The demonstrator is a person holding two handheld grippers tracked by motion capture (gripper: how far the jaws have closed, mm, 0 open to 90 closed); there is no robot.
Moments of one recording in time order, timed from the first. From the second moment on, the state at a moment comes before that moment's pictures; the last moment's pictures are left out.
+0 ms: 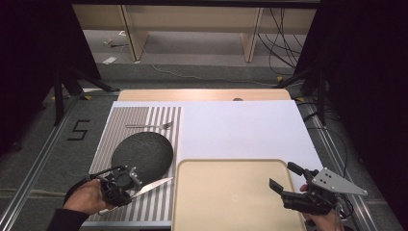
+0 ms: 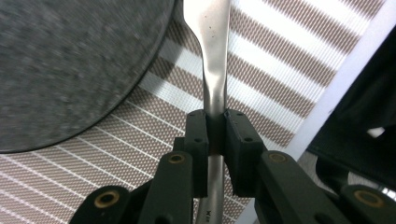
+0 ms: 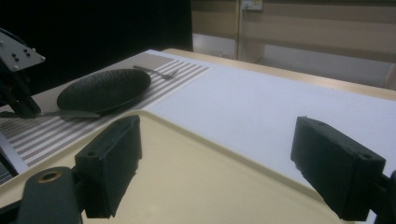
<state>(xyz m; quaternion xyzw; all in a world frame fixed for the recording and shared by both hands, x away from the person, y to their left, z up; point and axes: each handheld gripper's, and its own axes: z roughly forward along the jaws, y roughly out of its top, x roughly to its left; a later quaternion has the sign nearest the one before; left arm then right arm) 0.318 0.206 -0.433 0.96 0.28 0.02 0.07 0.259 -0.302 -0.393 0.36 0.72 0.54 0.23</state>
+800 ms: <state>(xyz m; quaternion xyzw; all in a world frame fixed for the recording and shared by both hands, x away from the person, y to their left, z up) 0.317 0.168 -0.394 0.88 0.37 -0.04 0.29 0.259 -0.303 -0.392 0.37 0.72 0.54 0.23</state>
